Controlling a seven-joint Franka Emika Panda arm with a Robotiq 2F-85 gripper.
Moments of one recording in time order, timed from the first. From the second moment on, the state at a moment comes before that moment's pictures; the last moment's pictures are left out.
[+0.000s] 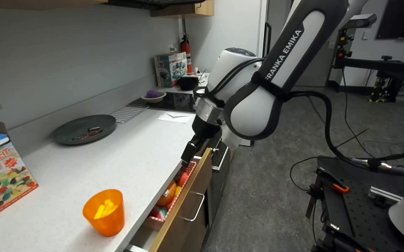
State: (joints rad) arm 0.21 0.31 -0.11 -2.36 0.14 3.10 -0.03
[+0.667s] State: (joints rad) arm 0.14 0.42 -0.05 -2.26 0.08 3.03 -0.03
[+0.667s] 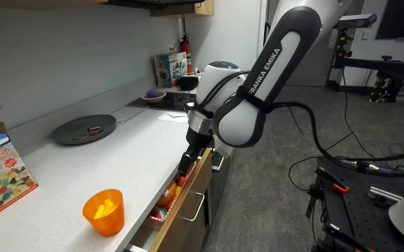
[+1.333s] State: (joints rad) arm 0.14 0.52 -0.04 -2.18 0.08 3.03 -0.03
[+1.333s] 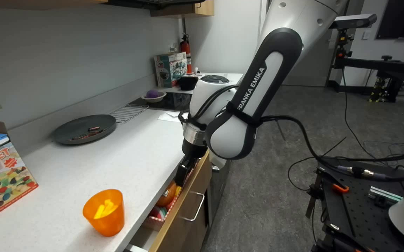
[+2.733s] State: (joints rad) arm 0.04 0.54 0.02 -2.21 0.08 2.93 -0.03
